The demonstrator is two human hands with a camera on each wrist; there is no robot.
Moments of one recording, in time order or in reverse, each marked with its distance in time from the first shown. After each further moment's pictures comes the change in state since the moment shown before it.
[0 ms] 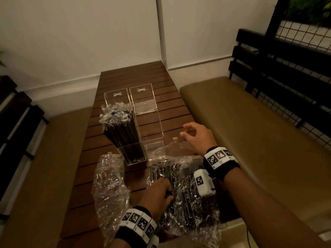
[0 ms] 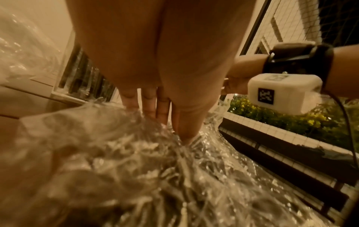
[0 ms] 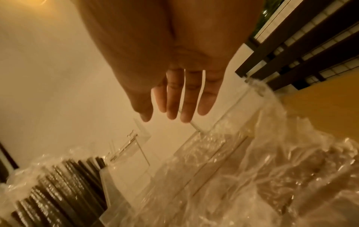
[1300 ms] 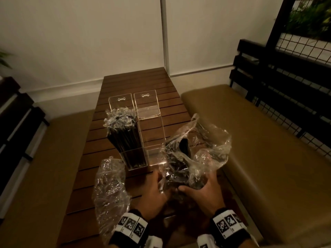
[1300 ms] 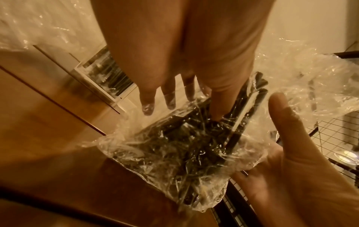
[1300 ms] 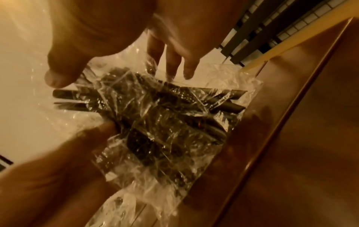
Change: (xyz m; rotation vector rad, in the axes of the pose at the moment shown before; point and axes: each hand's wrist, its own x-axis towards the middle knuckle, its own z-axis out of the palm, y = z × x) left_hand -0.002 0.008 -0.029 -0.772 0.090 -0.023; right_hand -0.125 0.019 0.027 0.457 0.000 0.173
